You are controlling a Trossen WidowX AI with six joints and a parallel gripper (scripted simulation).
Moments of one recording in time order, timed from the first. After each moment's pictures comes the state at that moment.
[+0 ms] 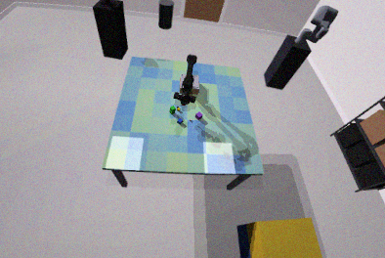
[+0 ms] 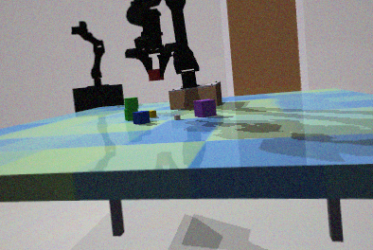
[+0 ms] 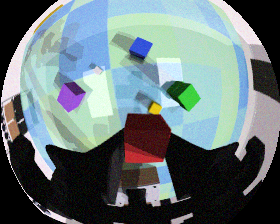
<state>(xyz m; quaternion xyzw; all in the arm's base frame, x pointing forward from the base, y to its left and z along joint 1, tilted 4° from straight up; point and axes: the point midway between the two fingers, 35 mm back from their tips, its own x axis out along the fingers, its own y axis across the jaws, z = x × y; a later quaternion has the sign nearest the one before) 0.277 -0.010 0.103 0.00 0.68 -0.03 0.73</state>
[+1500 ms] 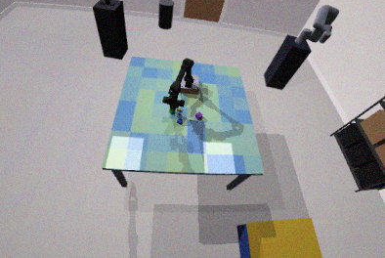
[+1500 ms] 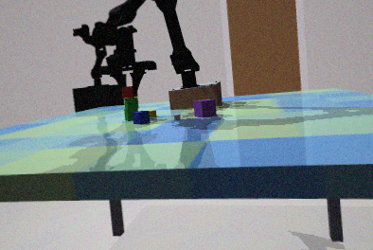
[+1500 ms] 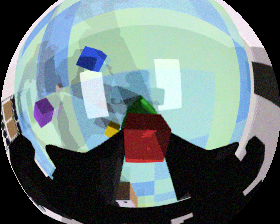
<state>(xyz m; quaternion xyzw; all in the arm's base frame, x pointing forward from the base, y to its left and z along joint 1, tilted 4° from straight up) 0.309 -0.100 0.063 -0.01 0.68 -0.03 0.74</state>
